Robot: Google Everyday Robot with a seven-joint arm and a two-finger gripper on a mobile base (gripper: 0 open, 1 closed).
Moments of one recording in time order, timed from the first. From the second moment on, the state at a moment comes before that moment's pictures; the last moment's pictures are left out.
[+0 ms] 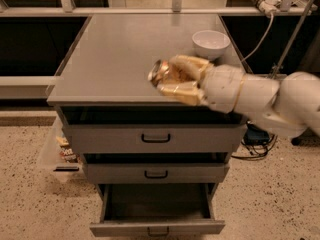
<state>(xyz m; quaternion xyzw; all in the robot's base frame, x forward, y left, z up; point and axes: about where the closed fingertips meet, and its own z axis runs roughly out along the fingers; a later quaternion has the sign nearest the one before) 0.548 -0.050 0.940 -0.48 0.51 0.25 0.67</state>
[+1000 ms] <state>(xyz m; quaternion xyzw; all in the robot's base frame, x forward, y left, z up) 0.522 -0.010 0.836 -0.49 0.56 0.31 0.60</state>
